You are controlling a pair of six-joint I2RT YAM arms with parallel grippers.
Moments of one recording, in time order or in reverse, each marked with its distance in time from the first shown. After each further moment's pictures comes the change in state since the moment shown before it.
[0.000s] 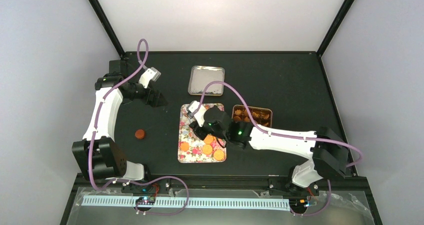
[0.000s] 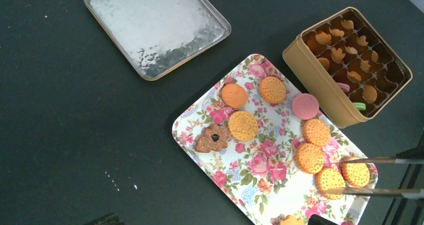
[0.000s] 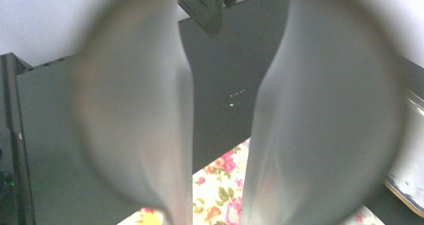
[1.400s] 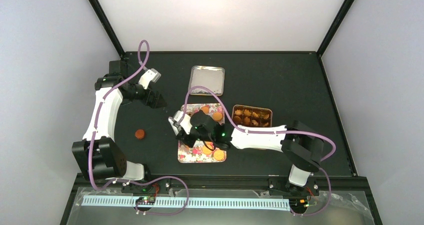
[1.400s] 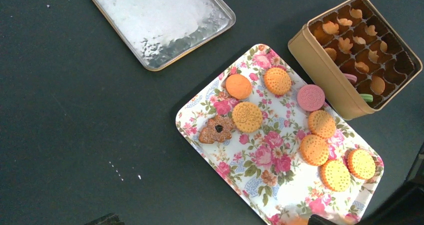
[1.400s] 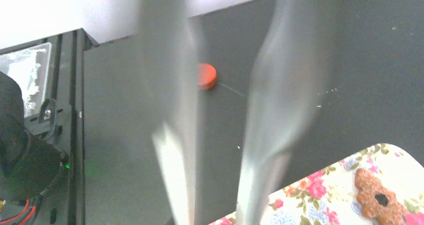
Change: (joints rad) left arm 0.001 -0.001 0.000 -0.022 -0.035 0.020; right arm 0.024 0.259 0.079 0.150 -0.243 -0.009
